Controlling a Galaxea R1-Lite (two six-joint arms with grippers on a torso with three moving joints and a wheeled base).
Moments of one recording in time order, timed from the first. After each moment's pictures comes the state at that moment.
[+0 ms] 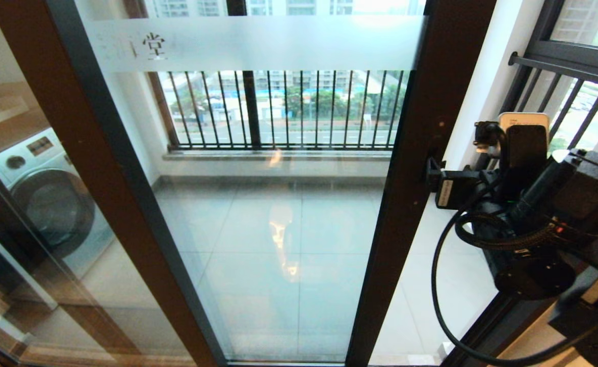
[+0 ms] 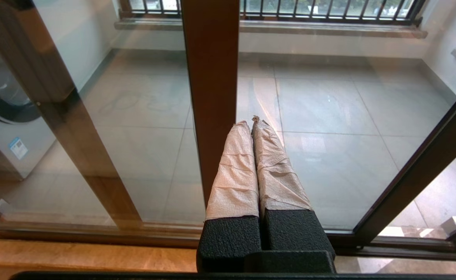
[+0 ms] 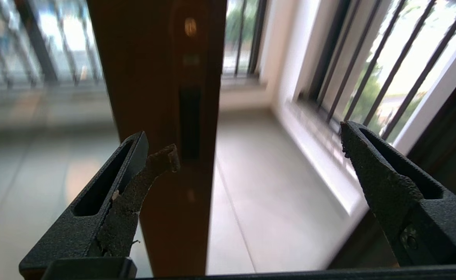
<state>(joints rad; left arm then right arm) -0.01 0.00 0.00 0.00 0.00 0.00 0.61 1.64 -0.69 -1.13 -0.89 -0.23</state>
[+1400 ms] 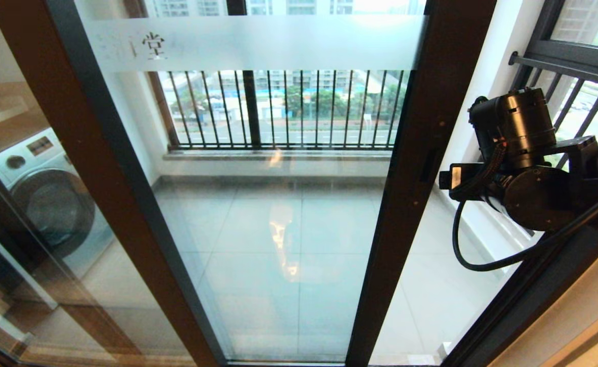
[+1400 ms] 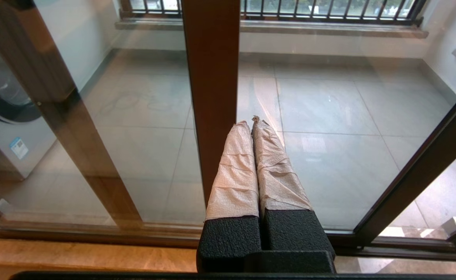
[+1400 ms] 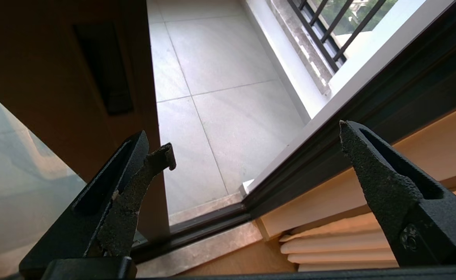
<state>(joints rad) -0.01 0.00 0.00 0.00 0.00 0.00 0.48 1.66 -1.22 0.07 -0.84 0.23</state>
